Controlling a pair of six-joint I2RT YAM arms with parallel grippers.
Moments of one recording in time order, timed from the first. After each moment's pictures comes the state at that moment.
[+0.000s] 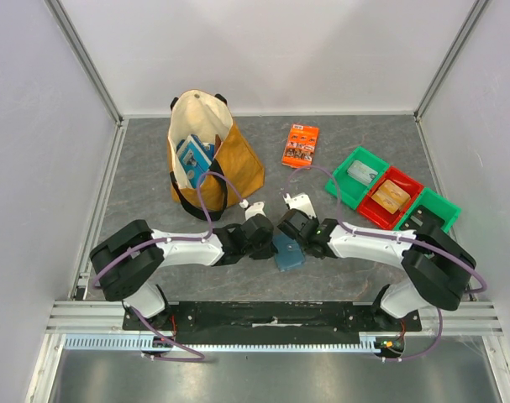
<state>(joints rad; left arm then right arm) -1.01 1.59 0.72 0.03 -0.16 -0.97 0.92 1.50 0.77 -0.43 0.56 0.45</state>
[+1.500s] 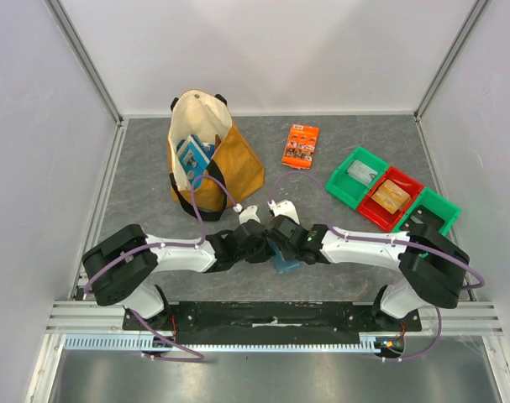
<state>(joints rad) -1.02 1.53 0.62 0.14 -0.16 -0.99 1.03 1.52 0.82 -0.39 0.40 0.53</state>
